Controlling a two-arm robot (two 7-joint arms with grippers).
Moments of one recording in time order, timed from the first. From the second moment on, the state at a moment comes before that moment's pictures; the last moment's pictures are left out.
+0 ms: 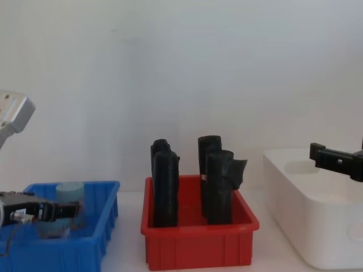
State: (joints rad) left arm -0.39 0.39 0.30 -1.24 -0.32 0.22 -0.06; right arm -0.01 0.34 -0.23 -1.77 0.29 0.03 0.07
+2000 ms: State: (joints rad) left arm -0.38 0.43 0.25 -1.47 -0.32 0.34 -0.19; right arm -0.01 0.34 -0.23 -1.77 0.29 0.03 0.07
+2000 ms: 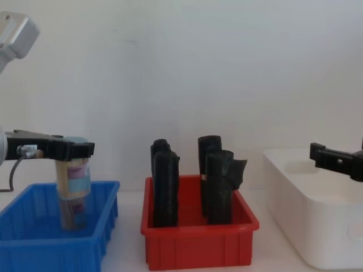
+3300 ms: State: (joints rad) left arm -0.39 0.42 0.27 -1.53 -0.31 0.34 -0.30; right arm -0.01 0.34 -0.23 -1.77 0.29 0.03 0.07
